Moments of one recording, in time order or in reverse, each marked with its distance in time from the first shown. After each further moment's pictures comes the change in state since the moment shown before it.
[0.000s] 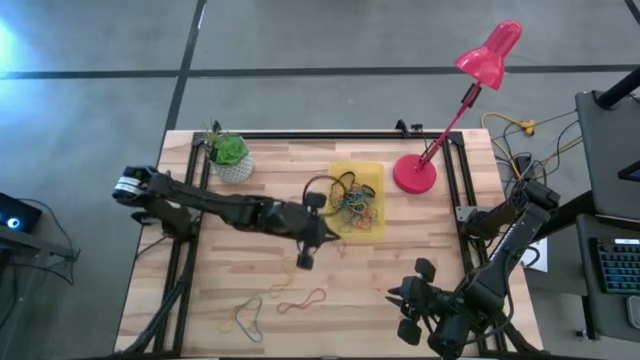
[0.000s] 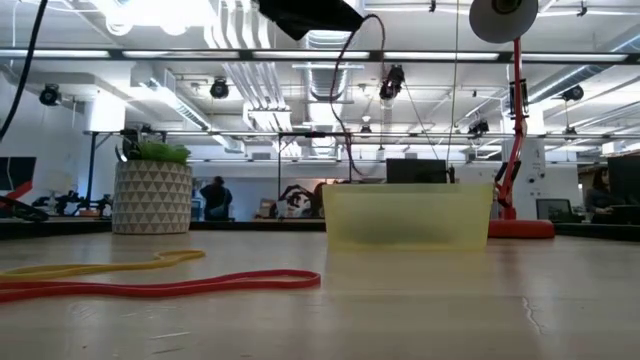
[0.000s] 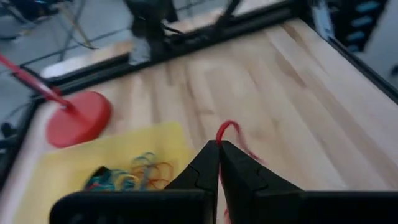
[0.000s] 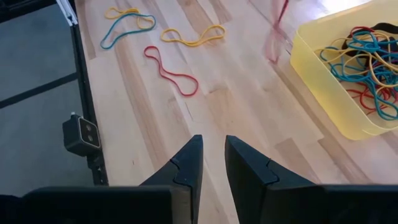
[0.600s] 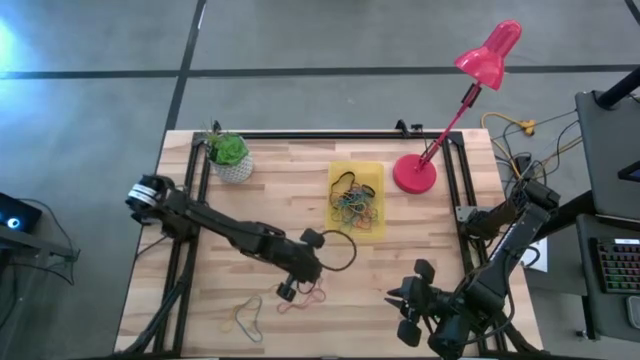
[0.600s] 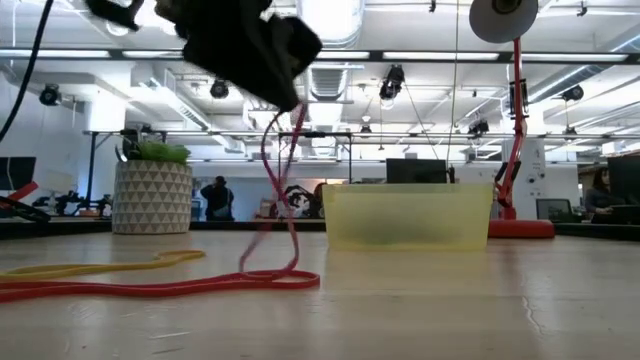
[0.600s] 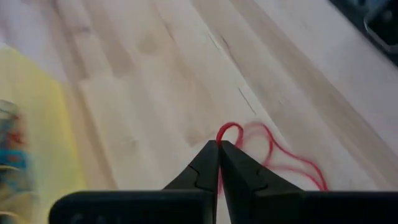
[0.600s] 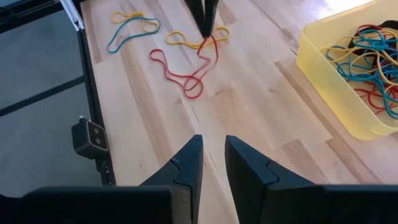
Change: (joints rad) left arm -0.143 0.139 -0.011 -0.209 0.109 -0.001; right arm 0.000 0.000 0.003 0.022 0.000 0.006
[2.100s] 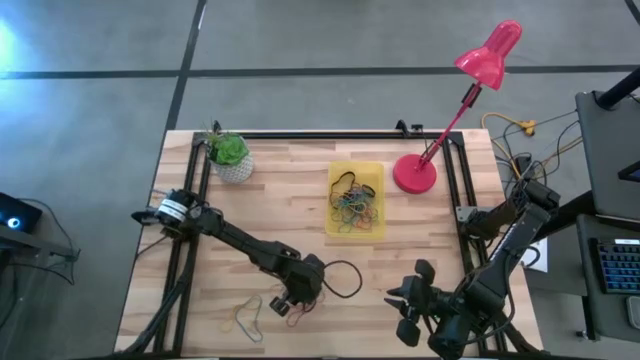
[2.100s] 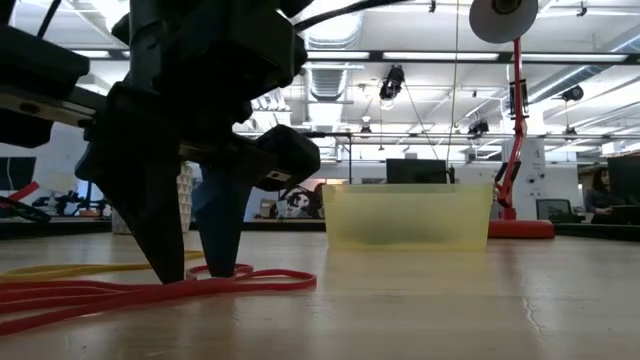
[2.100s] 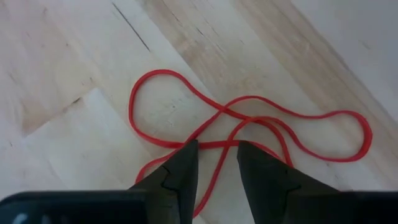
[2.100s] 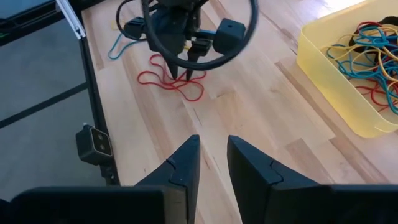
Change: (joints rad) left arm -0.057 0.349 0.010 -0.004 0.231 0.037; right arm 0.000 0.000 0.002 0.007 0.010 0.031
